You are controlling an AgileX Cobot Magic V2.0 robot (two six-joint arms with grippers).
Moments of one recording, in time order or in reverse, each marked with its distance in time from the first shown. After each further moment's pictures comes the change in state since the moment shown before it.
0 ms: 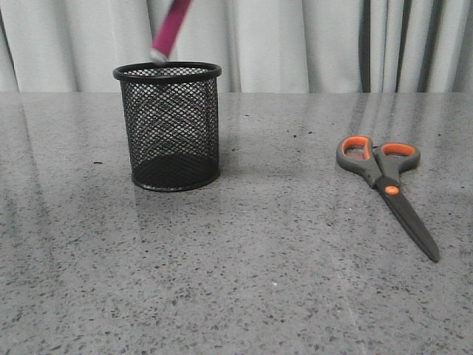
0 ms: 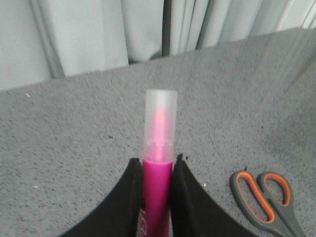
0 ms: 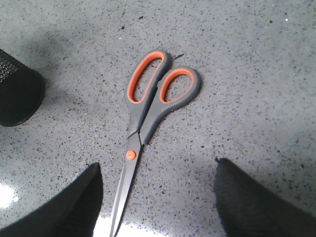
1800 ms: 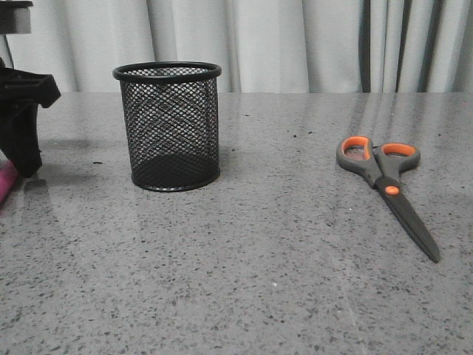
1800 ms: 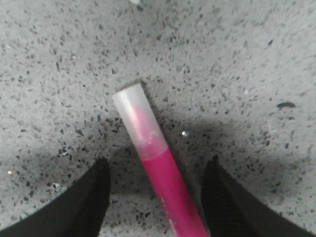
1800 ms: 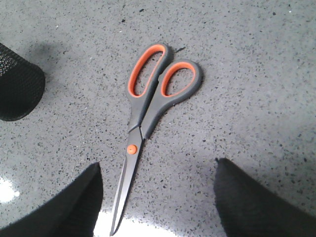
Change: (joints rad) left arm 0.363 0.094 0.000 0.121 0.773 -0.132; right arm 0.000 0.000 0.000 0.000 0.018 0.004
